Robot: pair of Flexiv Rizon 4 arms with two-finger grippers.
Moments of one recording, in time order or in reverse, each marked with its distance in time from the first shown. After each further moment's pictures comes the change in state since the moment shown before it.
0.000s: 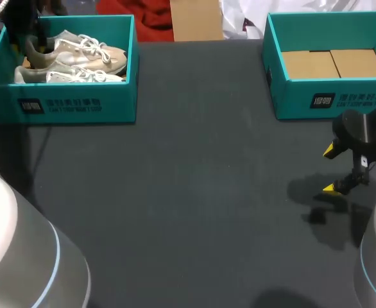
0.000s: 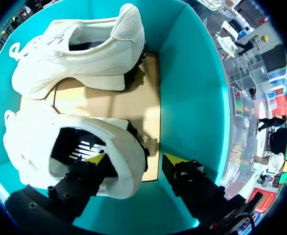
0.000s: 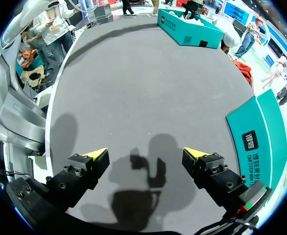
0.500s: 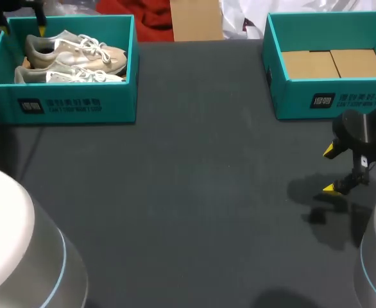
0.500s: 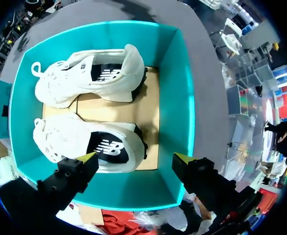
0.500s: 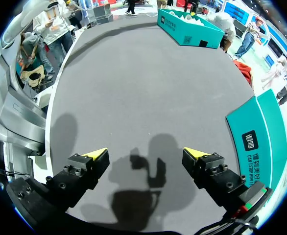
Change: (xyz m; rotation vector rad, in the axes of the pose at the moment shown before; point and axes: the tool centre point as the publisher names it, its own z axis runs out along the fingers) left arm 0.000 -0.019 -0.067 -0.015 -0.083 0.010; right arm 0.000 0.000 0.000 0.000 0.000 0.000
